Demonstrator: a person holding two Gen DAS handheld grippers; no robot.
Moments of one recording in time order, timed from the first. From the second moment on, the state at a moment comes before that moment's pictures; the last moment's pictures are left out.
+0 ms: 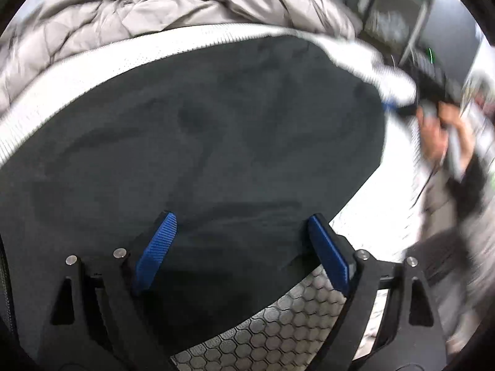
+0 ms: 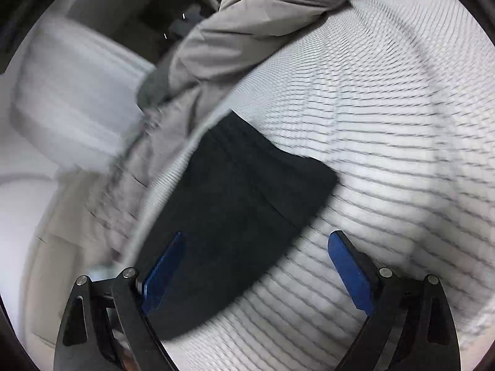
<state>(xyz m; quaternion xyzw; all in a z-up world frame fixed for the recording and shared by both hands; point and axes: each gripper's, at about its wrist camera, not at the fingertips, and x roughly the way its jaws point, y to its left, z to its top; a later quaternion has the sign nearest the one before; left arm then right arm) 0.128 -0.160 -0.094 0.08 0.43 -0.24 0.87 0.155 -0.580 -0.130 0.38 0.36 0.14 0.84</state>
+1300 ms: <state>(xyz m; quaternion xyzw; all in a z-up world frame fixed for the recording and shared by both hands) 0.221 -0.054 -0.119 -0.31 0.48 -0.25 0.78 0.174 -0.361 -0.103 -0.02 0.42 0.26 0.87</state>
